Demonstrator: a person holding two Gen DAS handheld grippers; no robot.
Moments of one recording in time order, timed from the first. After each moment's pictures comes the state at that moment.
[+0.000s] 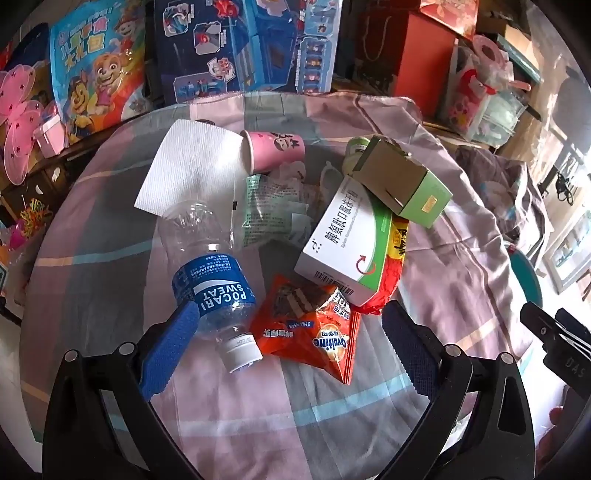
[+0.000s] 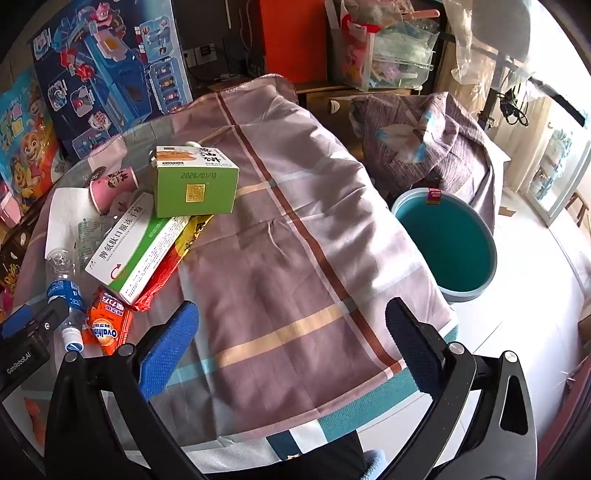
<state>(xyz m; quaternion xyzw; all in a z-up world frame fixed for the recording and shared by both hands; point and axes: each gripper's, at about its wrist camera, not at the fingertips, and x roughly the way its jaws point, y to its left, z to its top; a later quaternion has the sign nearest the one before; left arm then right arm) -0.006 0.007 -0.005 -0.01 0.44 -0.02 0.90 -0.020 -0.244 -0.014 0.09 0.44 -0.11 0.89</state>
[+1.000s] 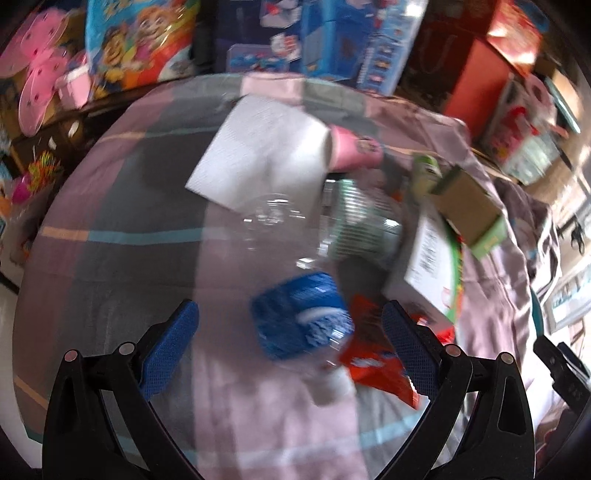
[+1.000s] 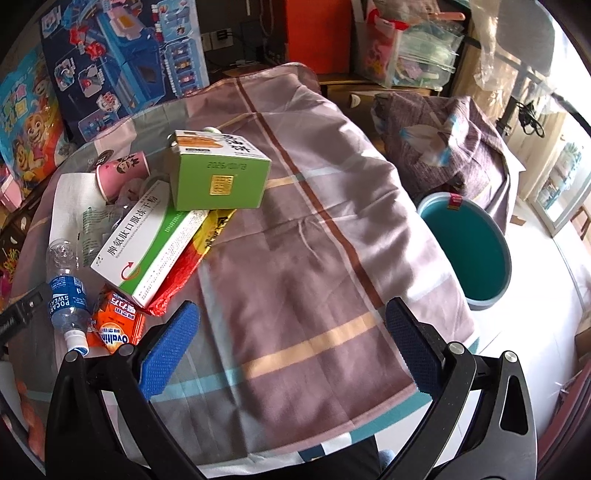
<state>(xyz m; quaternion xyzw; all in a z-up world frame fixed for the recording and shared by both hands) 0.030 0.098 -0.023 -0.09 0.47 0.02 0.88 0.012 -0.211 -0.022 0.06 0.45 -0.09 0.89</state>
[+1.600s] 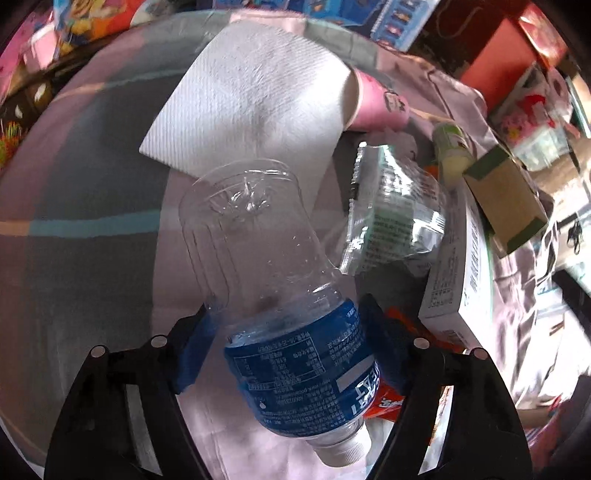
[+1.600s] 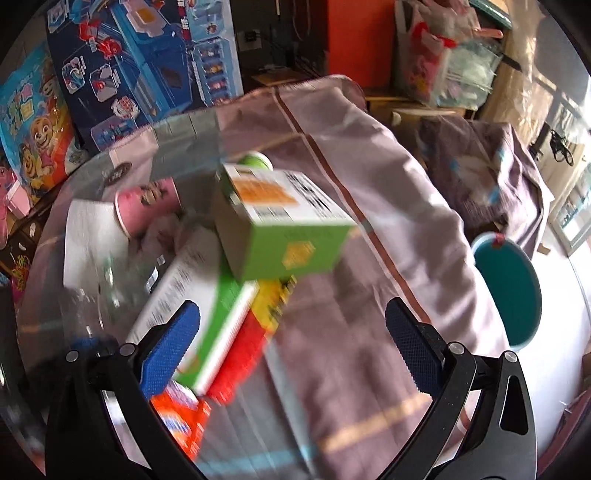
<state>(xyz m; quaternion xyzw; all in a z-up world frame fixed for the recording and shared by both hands) 0.087 0.107 -0.073 -0.10 0.55 -0.02 0.83 0.106 -0.160 -0.010 0.06 0.45 -0.07 0.89</state>
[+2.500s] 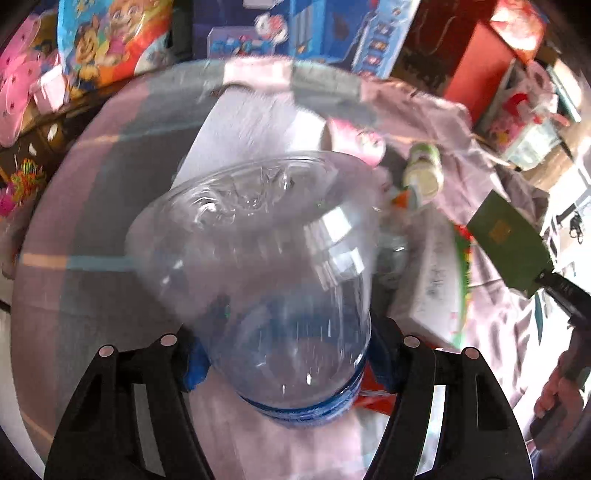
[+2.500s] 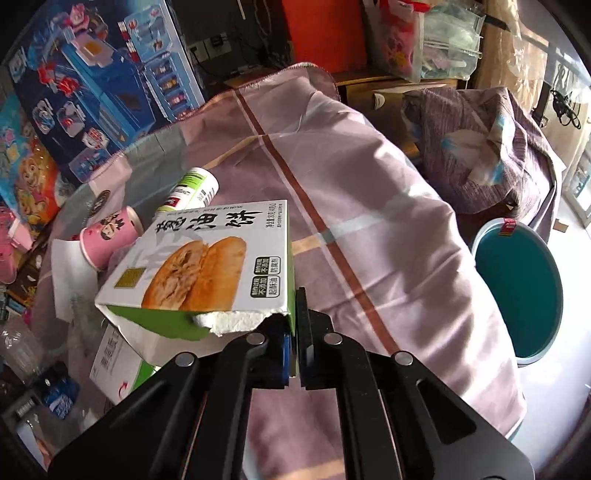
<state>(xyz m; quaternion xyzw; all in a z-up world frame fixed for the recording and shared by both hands) 0.069 0.092 -0.021 -0.07 0.49 -0.01 0.87 0.108 -0.252 -0.031 0.15 0.45 -0.04 0.88</state>
